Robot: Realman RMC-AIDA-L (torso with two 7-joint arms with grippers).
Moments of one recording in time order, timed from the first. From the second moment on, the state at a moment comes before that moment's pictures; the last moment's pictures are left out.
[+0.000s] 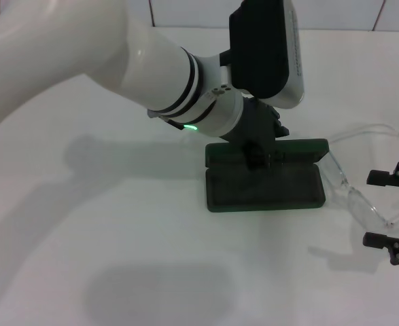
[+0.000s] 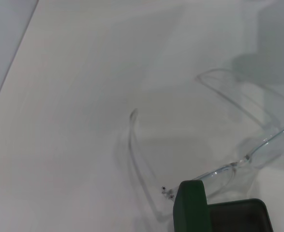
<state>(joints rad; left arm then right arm) -0.76 -2.10 1.80 1.20 2.29 1.07 -2.05 0.33 1.90 -1.01 -0.51 -1.55 -1.83 0.80</state>
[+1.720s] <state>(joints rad) -0.48 -2.09 1.61 1.24 1.77 1.12 -1.89 0.48 1.92 -0.94 -1.13 -1.97 -1.73 1.90</state>
